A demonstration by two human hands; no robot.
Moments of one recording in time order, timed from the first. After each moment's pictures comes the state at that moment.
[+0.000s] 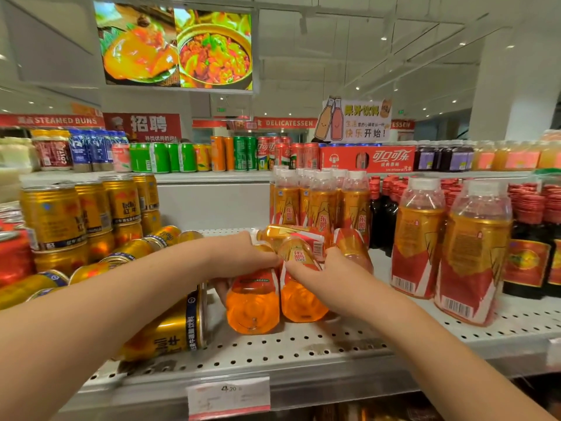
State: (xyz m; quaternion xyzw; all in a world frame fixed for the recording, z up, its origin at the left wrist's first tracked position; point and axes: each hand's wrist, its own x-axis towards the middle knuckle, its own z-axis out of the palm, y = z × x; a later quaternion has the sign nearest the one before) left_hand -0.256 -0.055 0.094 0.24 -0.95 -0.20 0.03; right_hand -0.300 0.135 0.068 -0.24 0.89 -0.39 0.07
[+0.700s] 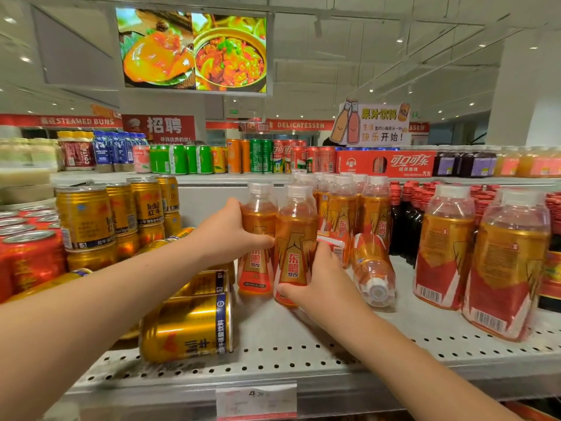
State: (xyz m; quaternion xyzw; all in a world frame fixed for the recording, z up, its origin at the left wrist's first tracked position) left_hand -0.243 -0.102 0.100 0.19 -0.91 -0.26 0.24; right_hand -0.311 0.079 0.031 -0.34 0.84 -0.42 -0.06
